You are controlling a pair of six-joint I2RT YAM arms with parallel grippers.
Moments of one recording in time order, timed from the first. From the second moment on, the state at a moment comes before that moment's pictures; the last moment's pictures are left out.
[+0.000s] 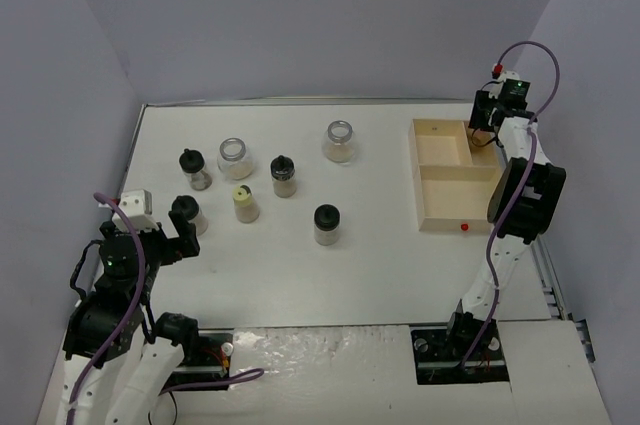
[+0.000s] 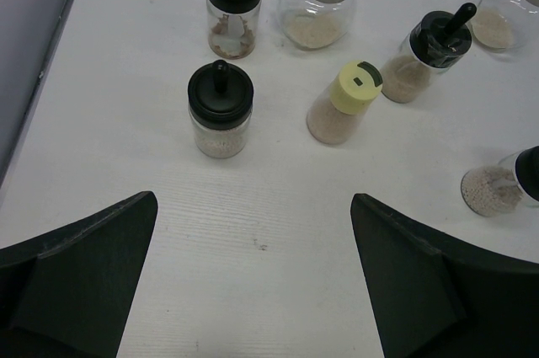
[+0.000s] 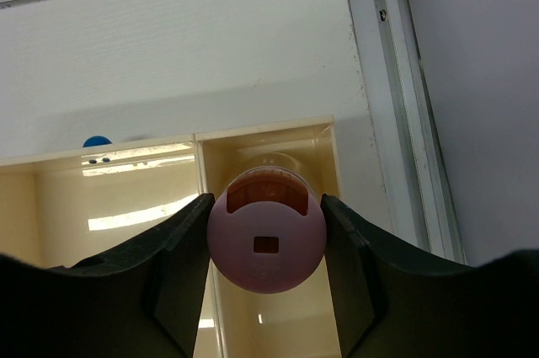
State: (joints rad) left arm -0.22 0.39 0.84 -0.85 -0.25 -0.25; right arm -0.28 2.18 1.80 -0.30 -0.10 -0.06
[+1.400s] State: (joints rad) left arm -0.23 1.03 1.07 -0.74 0.00 -0.19; right arm 0.36 0.81 0.93 -0.37 -0.27 0.20
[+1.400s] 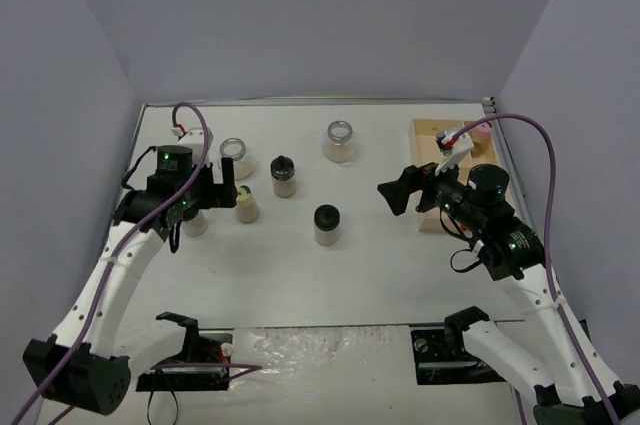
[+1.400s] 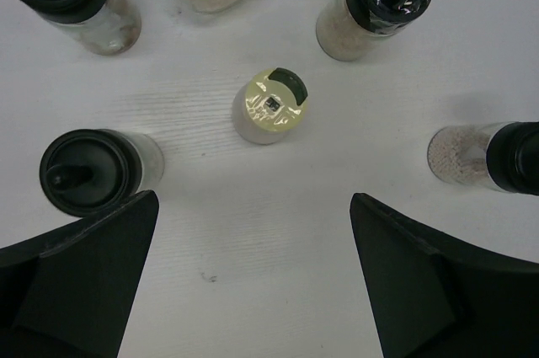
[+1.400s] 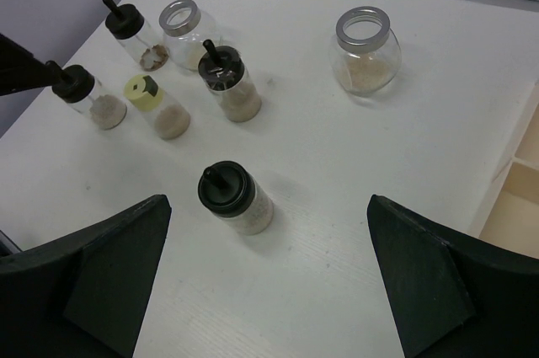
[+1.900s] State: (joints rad) left arm -0.31 1.43 1.16 -0.66 -0.05 -0.18; right arm 0.36 0.61 0.85 -0.44 -0.31 0.23
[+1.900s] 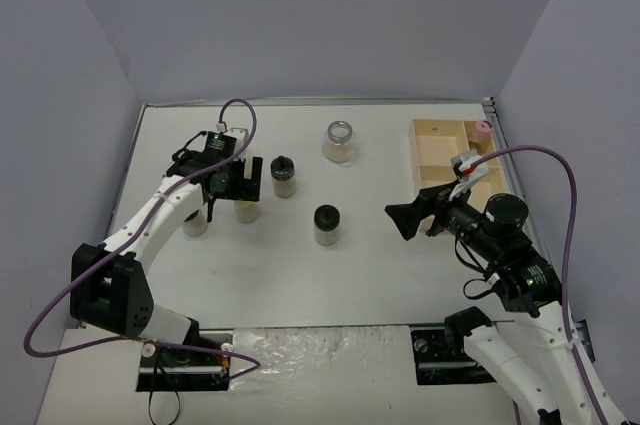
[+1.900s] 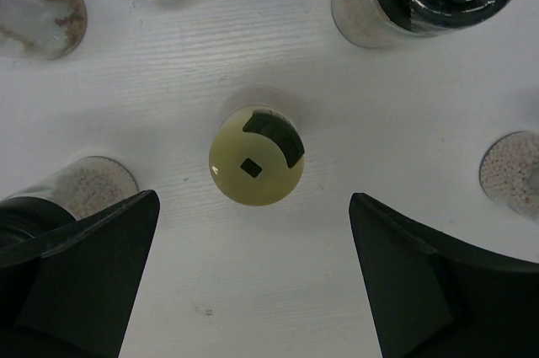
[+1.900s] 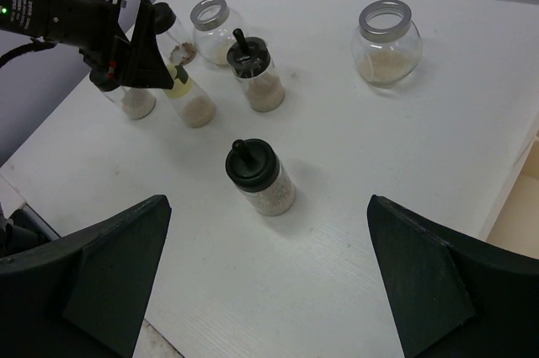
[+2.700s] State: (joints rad) left arm -0.45 1.53 1.23 -0.70 -0.08 -0.20; right arm 0.36 0.52 0.84 -0.51 -0.30 0.23
